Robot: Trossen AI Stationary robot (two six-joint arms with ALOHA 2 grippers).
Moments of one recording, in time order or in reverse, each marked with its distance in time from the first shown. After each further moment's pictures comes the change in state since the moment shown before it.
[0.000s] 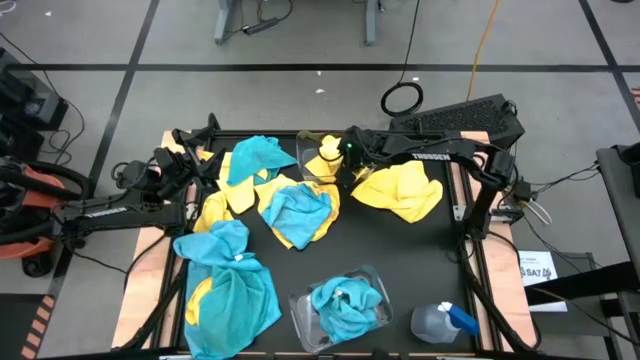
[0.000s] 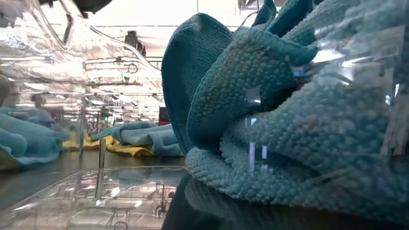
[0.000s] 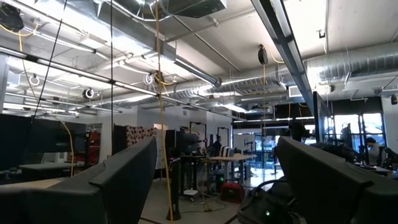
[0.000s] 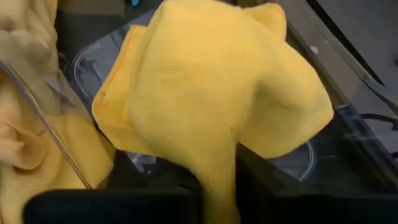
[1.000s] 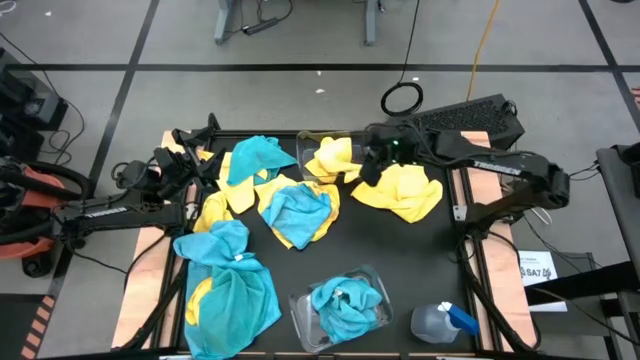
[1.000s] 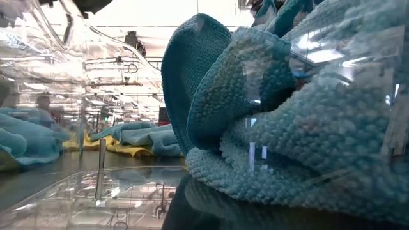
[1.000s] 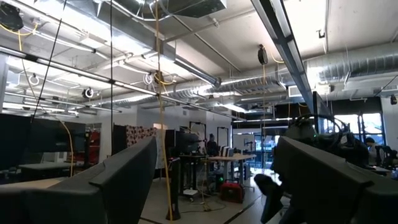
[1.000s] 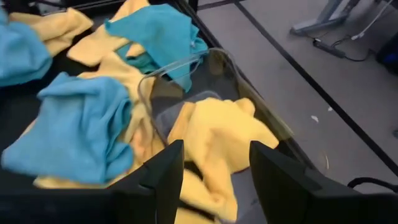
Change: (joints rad) left arm 0.000 0.000 0.000 0.000 0.000 0.000; right arm 0.122 -0.461 0.001 -0.172 0.006 -0.009
